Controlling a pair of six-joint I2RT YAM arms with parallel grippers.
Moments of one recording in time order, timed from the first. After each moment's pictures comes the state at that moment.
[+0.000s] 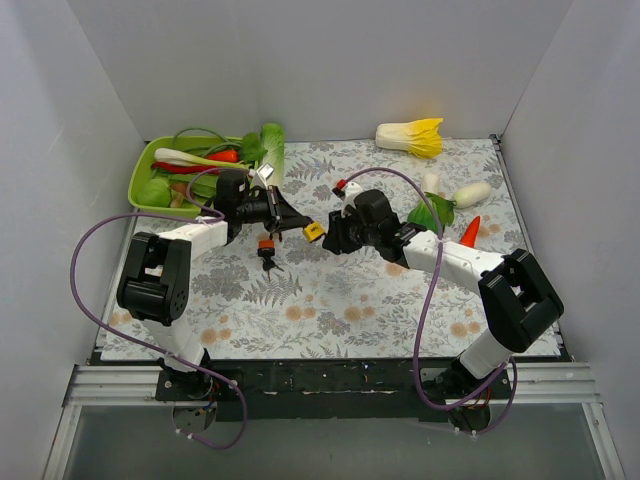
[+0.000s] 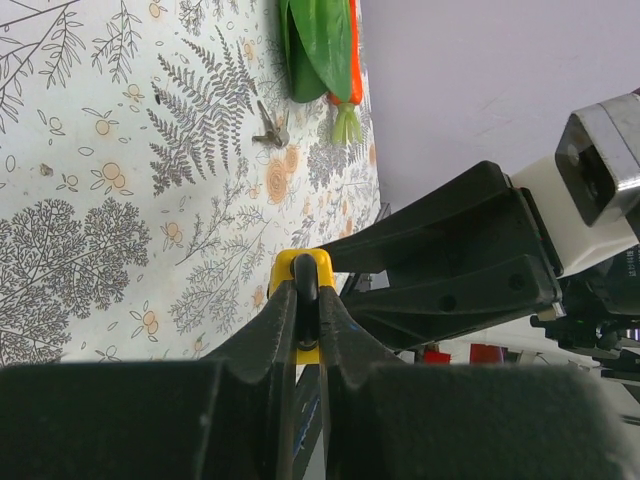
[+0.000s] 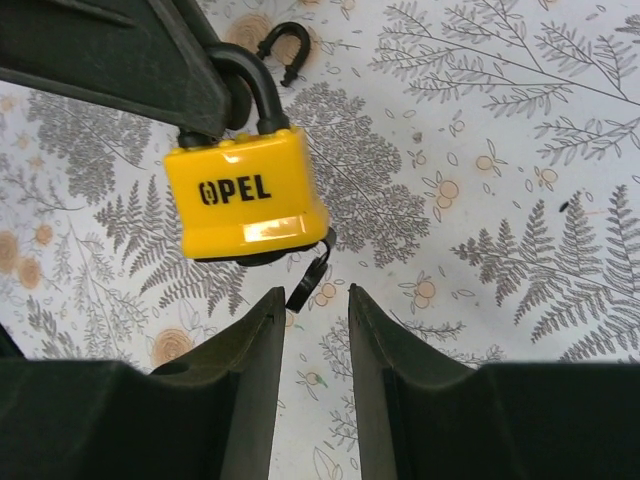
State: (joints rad) left arm -0.24 1.75 1.00 0.25 0.95 -0.86; right arm 0.71 1.59 1.00 0.00 -0.22 0.31
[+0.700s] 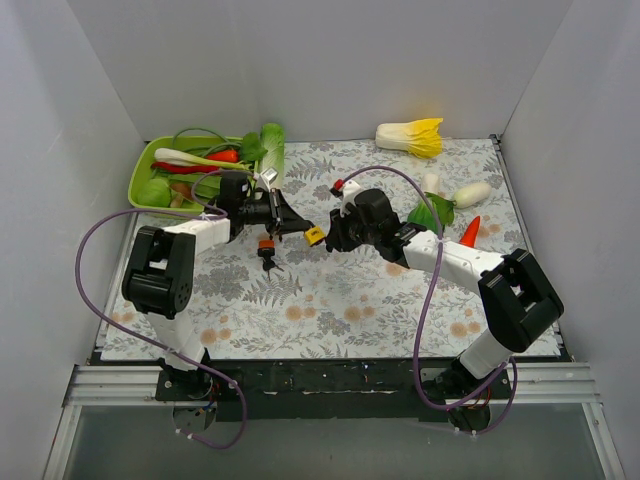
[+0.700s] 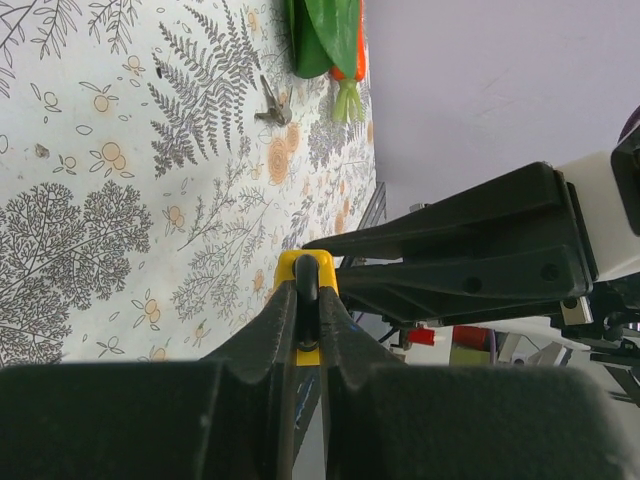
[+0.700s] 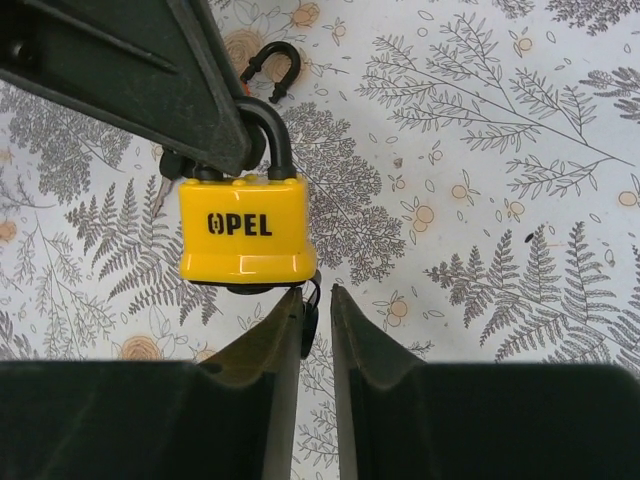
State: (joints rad) left arm -0.24 1.80 1.03 0.22 1.01 -0.84; right arm 0.70 1.59 1.00 0.02 -0.18 0.21
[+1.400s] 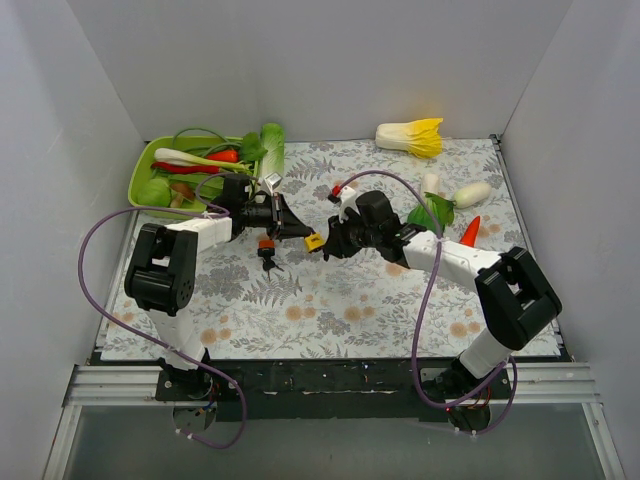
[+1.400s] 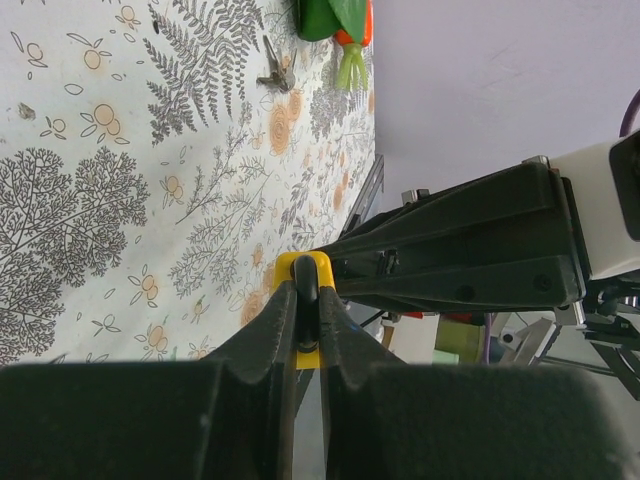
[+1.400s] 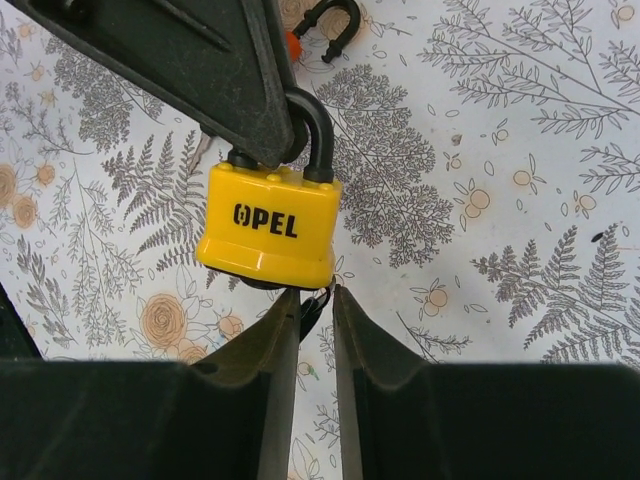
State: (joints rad) left arm -0.24 1.83 1.04 0.14 1.06 -0.80; right arm 0.69 1.60 0.98 0.02 -0.35 0.16
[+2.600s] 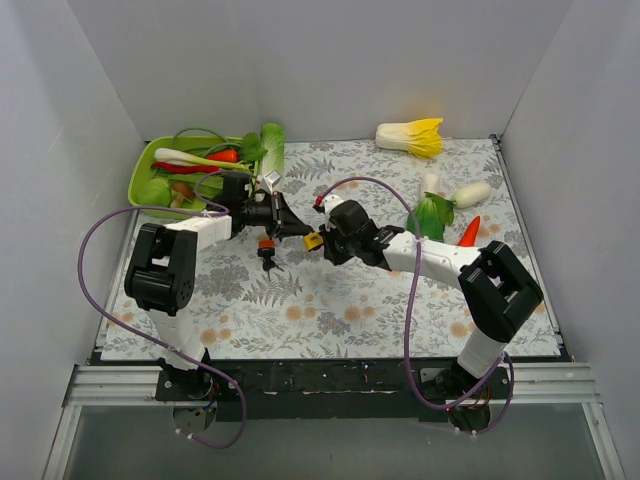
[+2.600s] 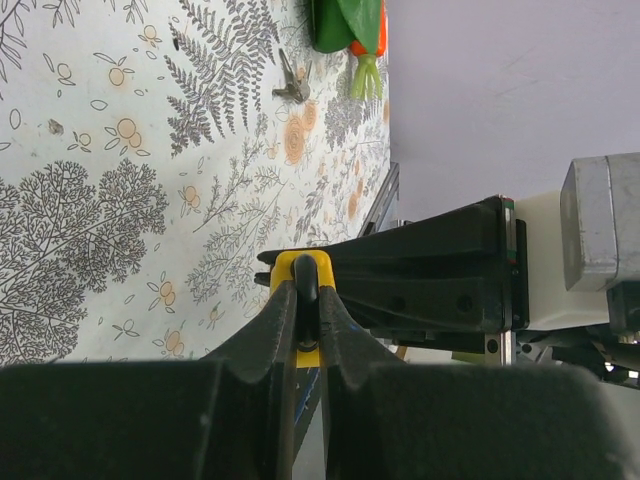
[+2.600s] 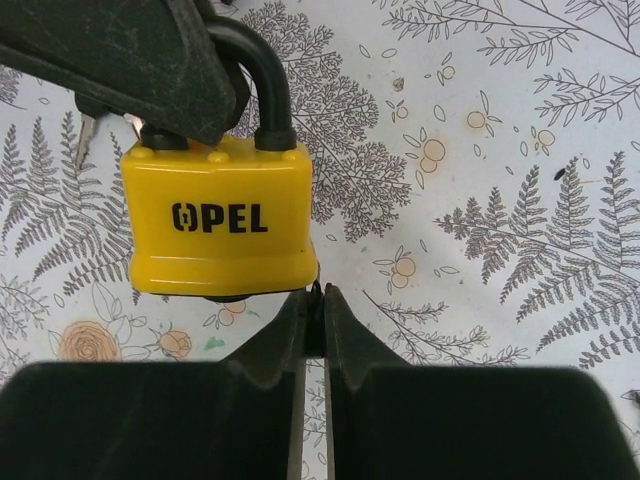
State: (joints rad) left arm -0.25 1.83 1.06 0.10 1.02 -0.75; right arm 0.81 1.69 1.07 -0.15 -0.01 0.20
